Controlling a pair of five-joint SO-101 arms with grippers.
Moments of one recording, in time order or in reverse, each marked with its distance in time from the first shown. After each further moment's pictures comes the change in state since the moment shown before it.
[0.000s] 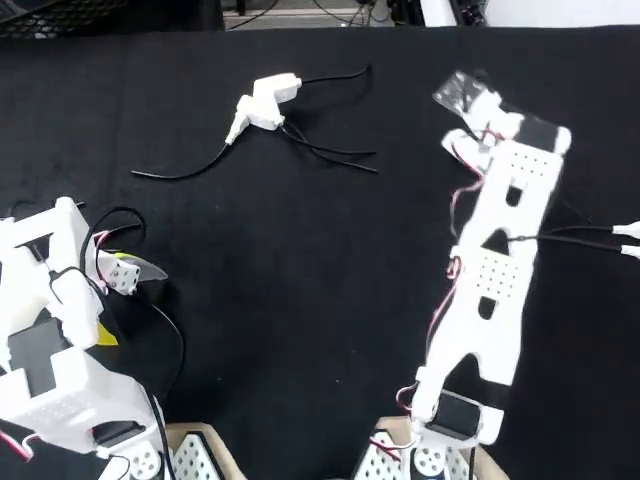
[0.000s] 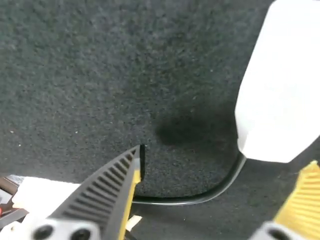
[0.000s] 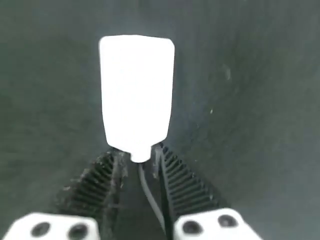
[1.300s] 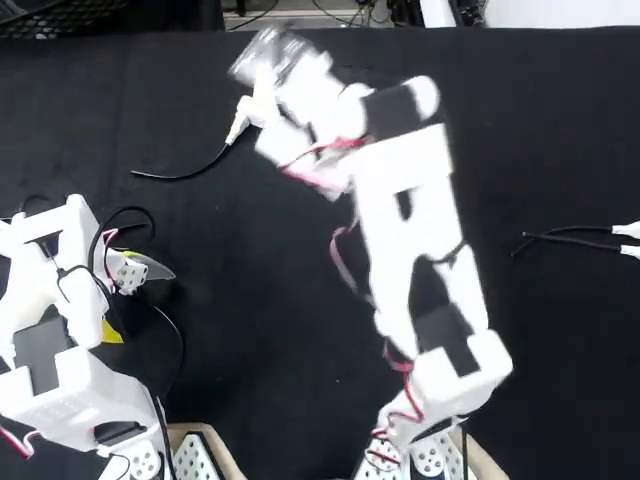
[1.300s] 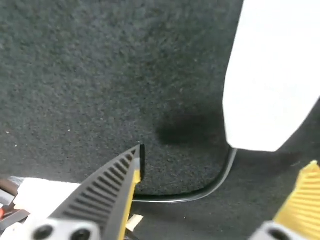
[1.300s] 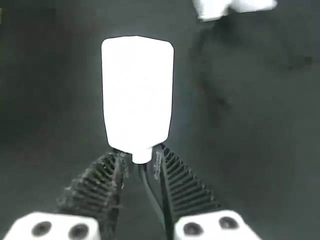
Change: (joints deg) left arm 2.5 0.0 0.0 0.0 0.0; right arm -41.7 -69.2 63.5 10.8 -27.5
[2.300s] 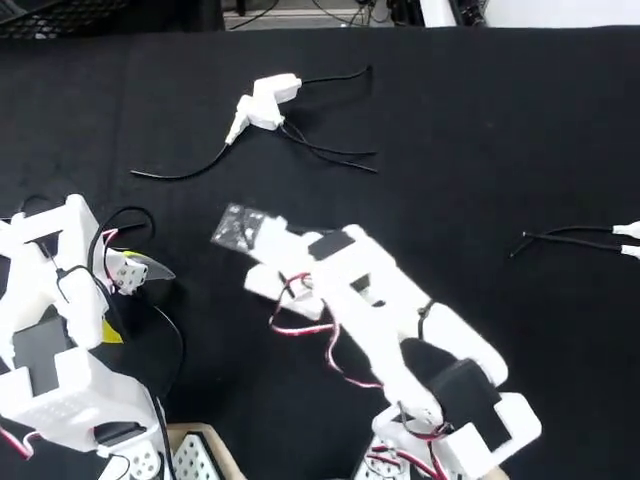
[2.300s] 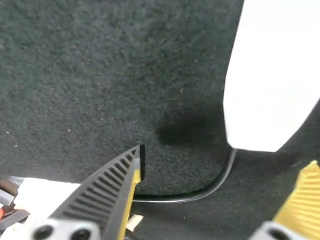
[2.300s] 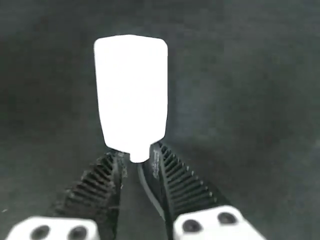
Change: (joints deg) left arm 0.0 0.0 0.0 0.0 0.0; right arm -9.2 -16.4 74.1 -48.2 -0.1
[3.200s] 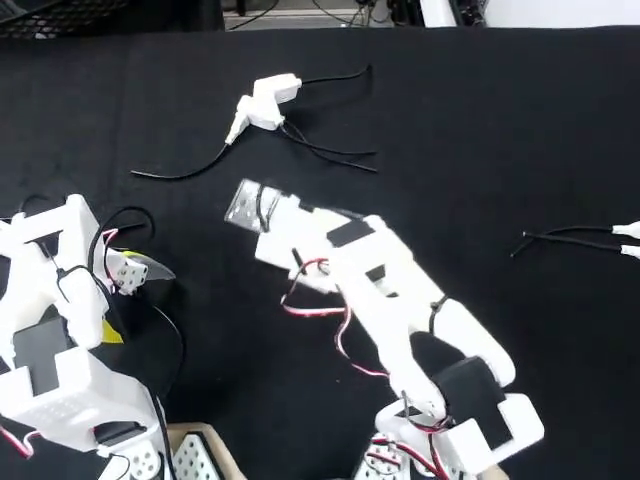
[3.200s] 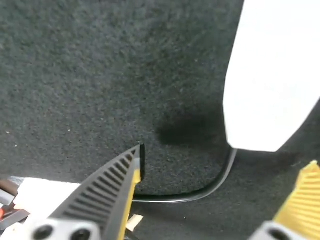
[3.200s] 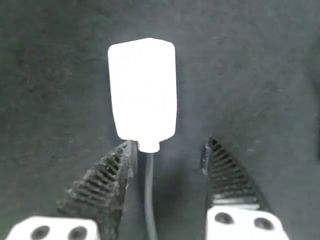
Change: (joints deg) left arm 0.0 0.0 0.0 0.0 0.0; right arm 5.8 0.0 -0.9 -8.9 6.9
